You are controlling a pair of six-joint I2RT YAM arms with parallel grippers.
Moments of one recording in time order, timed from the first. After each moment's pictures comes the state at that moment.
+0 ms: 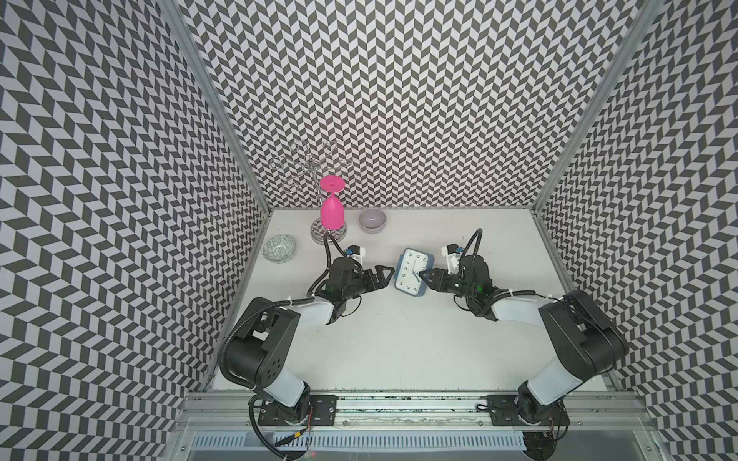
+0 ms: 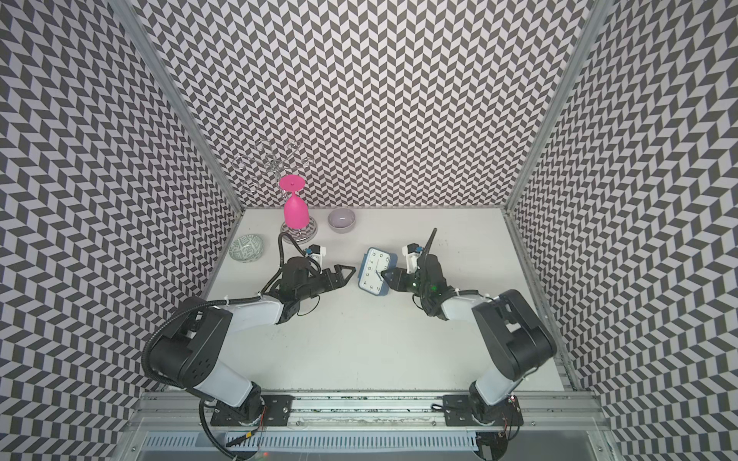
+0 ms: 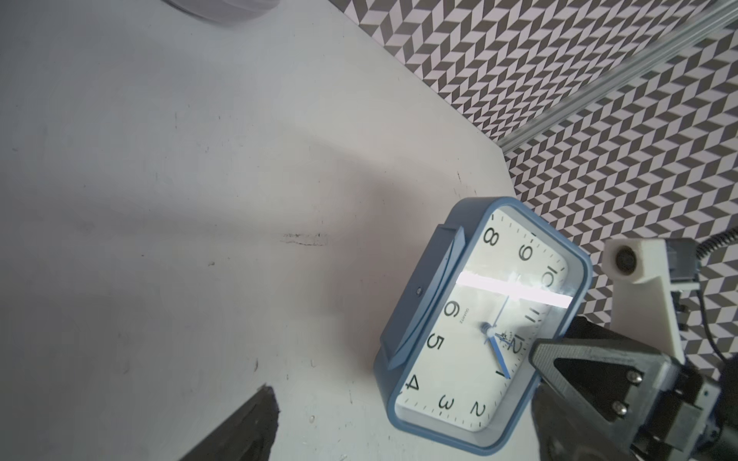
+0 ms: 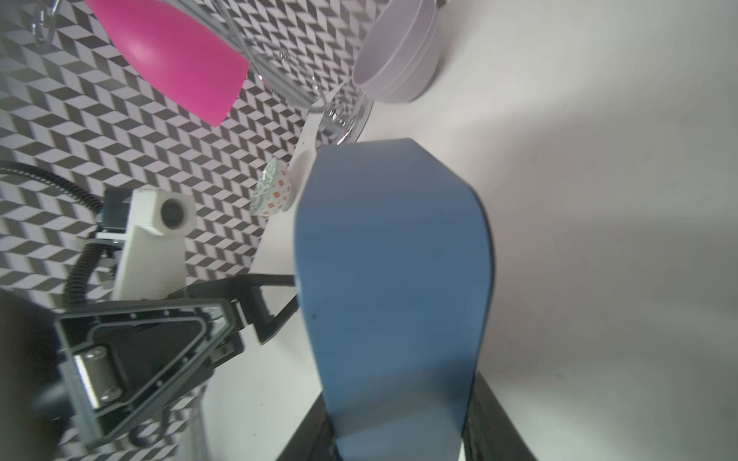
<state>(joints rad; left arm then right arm) -0.42 1.57 0.63 0.51 0.37 -0.74 0.45 1.59 0.67 0.46 -0.35 0.57</state>
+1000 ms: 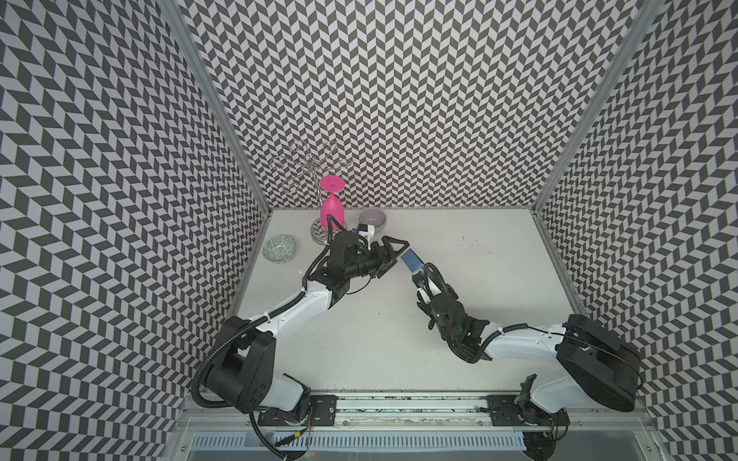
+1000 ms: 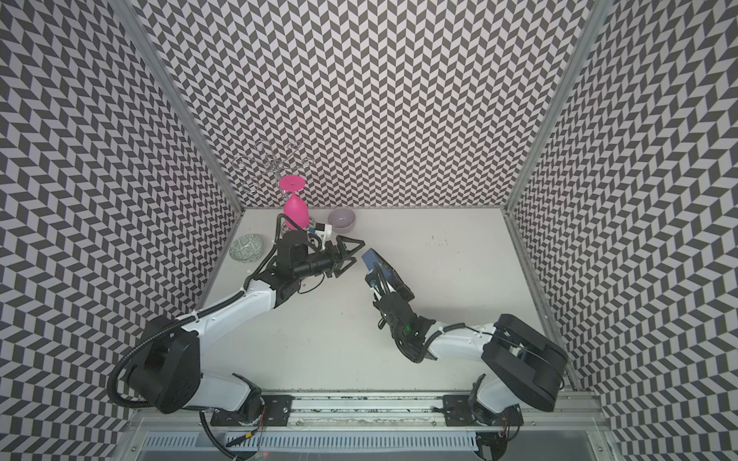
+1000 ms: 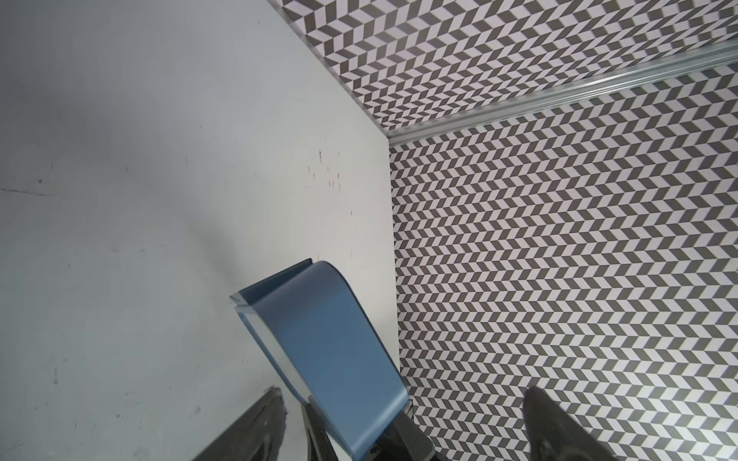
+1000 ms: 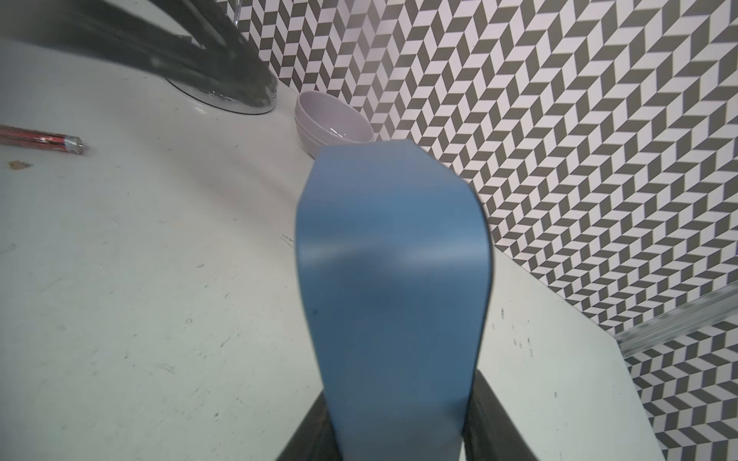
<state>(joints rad) -0.48 1.46 0.94 0.20 0.56 -1.16 0.96 1.50 0.57 0.63 0.75 -0.36</state>
